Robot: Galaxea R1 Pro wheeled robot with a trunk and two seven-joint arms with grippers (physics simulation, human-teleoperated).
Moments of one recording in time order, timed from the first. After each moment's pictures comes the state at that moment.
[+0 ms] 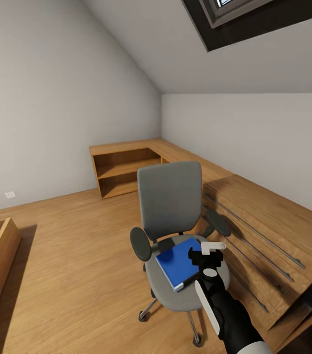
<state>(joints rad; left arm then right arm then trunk) -0.17 -0.05 -0.26 -0.36 0.41 -0.17 0.22 -0.44 0.11 0.19 -1.10 -0.01 0.34 -0.44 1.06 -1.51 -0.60</state>
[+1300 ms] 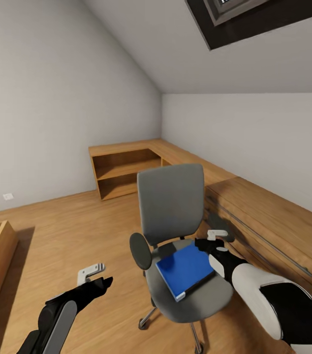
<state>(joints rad) -0.17 0.00 -0.03 -1.50 0.52 0.73 0.29 -1.00 0.02 0.15 -0.03 -0.16 -0.10 -0.11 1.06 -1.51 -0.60</state>
